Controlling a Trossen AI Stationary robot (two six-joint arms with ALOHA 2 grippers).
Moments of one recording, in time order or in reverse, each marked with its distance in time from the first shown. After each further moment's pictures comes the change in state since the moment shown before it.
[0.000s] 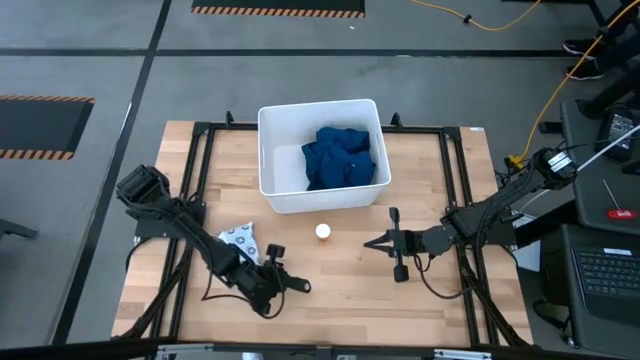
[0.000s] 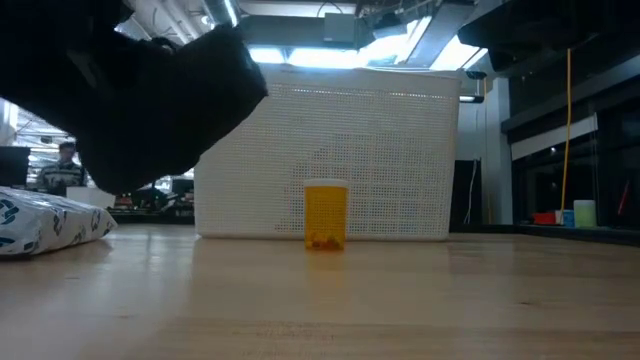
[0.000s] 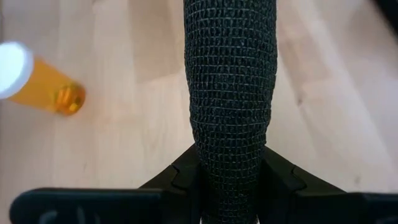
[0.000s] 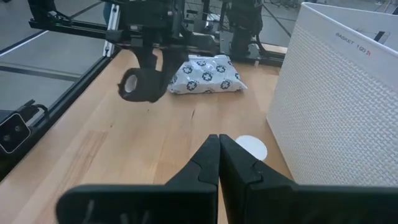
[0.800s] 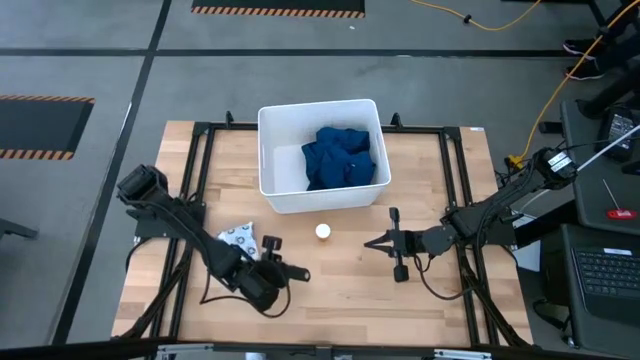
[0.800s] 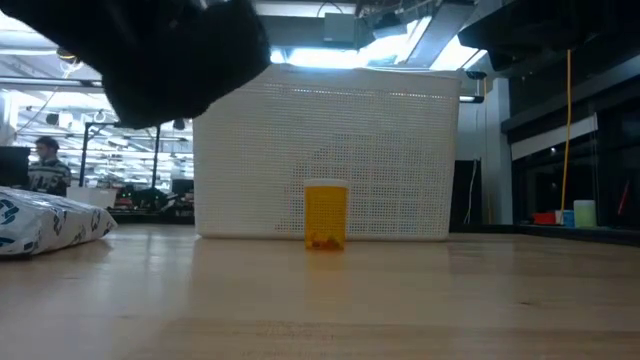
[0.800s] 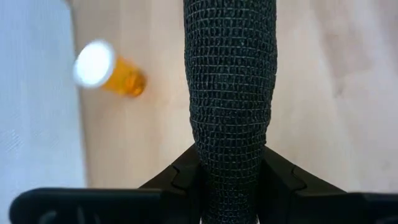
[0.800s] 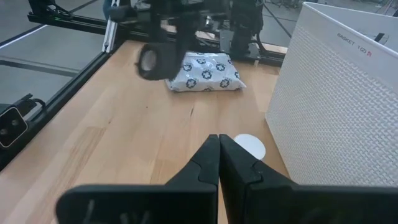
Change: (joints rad) left arm -0.001 0.002 0.231 -0.428 -0.098 -0.066; right arm 0.000 0.000 0.000 -0.008 0.000 -0.019
